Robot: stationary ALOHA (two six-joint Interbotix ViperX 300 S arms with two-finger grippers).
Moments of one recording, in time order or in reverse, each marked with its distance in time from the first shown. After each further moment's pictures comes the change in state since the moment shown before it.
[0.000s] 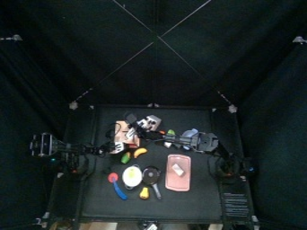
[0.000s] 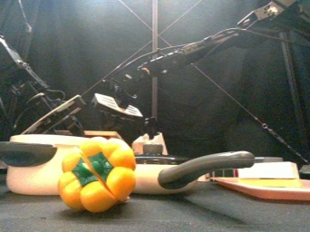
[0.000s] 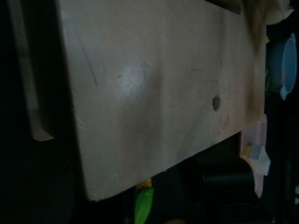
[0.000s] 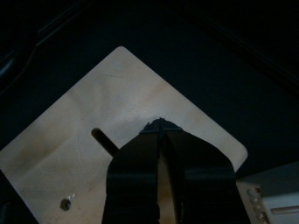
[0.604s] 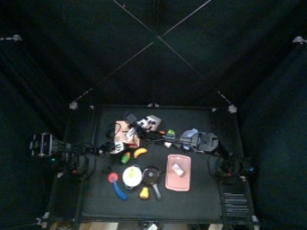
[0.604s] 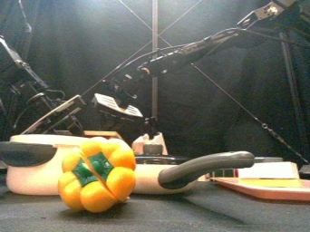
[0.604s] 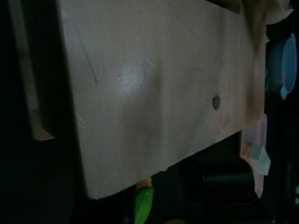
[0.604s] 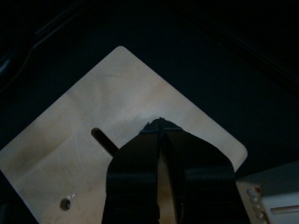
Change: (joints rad) left arm -0.020 -0.005 0.002 0.000 -0.003 0.000; right arm 0.000 0.002 0.000 0.000 0.005 0.000
